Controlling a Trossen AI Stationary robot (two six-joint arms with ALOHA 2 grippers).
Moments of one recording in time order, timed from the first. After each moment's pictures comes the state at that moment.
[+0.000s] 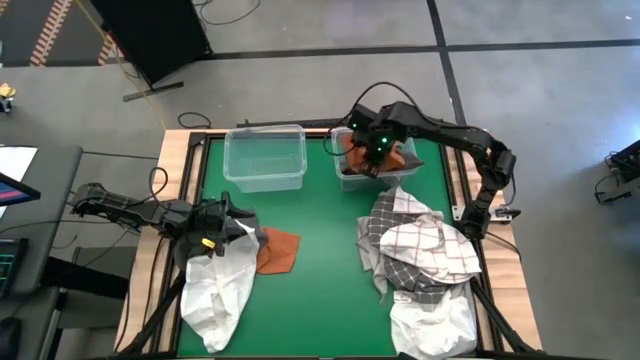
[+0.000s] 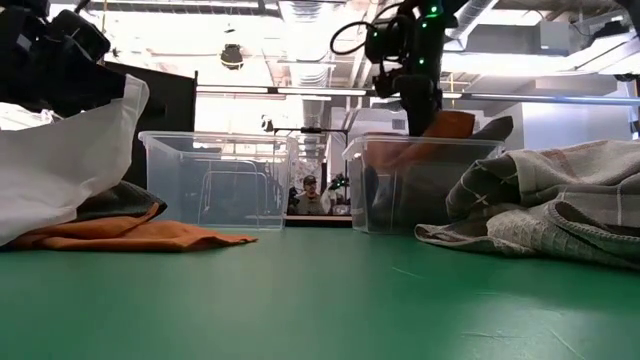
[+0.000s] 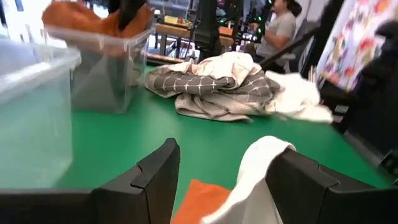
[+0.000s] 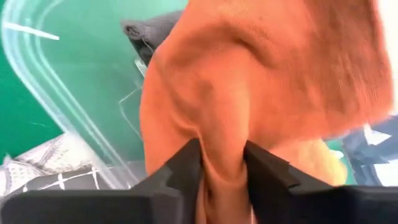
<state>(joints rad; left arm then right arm) -0.22 0.17 0.01 0.07 -0.29 -0.22 -0.49 1.76 1.64 -1.25 0.10 -0.06</state>
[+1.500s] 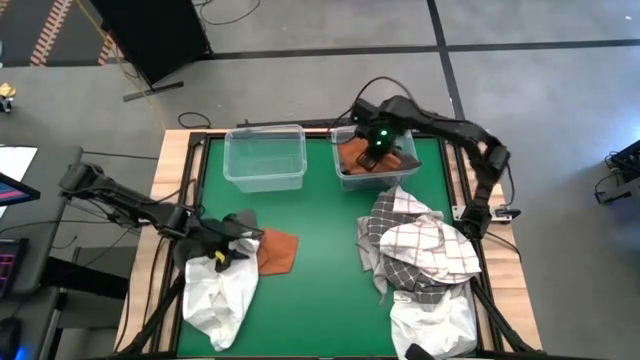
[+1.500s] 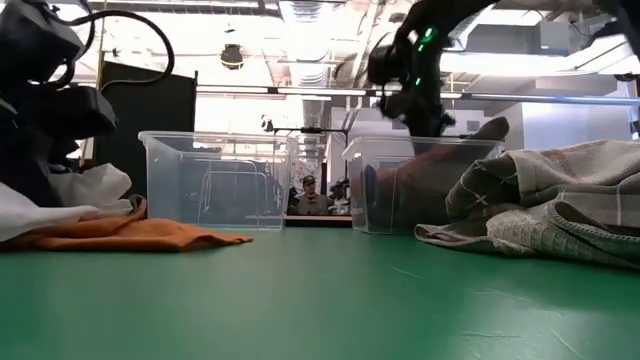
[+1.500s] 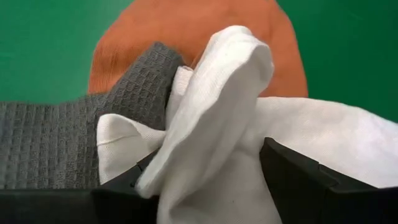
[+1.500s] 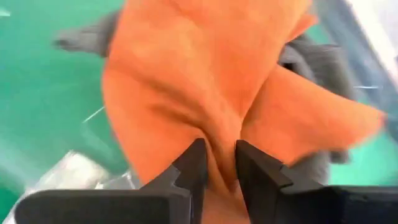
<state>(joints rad) -0.31 0.74 0.14 -0.15 -0.07 -0.43 -0.58 1.80 1.64 -1.28 0.04 0.10</state>
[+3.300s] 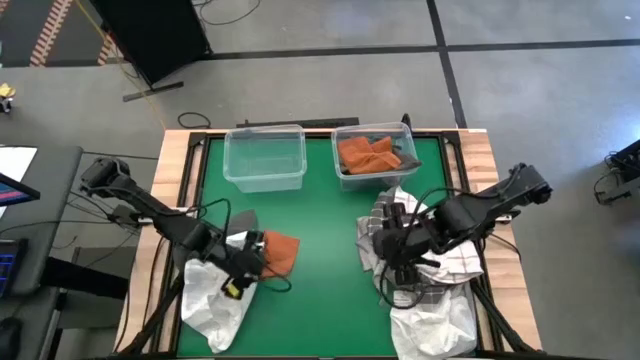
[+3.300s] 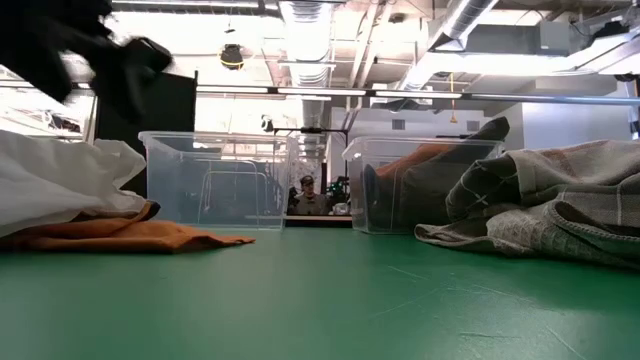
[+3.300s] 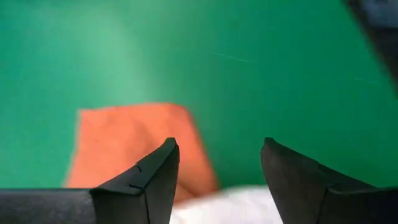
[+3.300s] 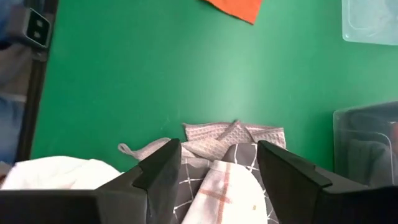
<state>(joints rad) -0.56 1.25 0.83 -0.48 -0.18 -0.20 0.45 1.53 1.64 -1.26 0.24 0.27</state>
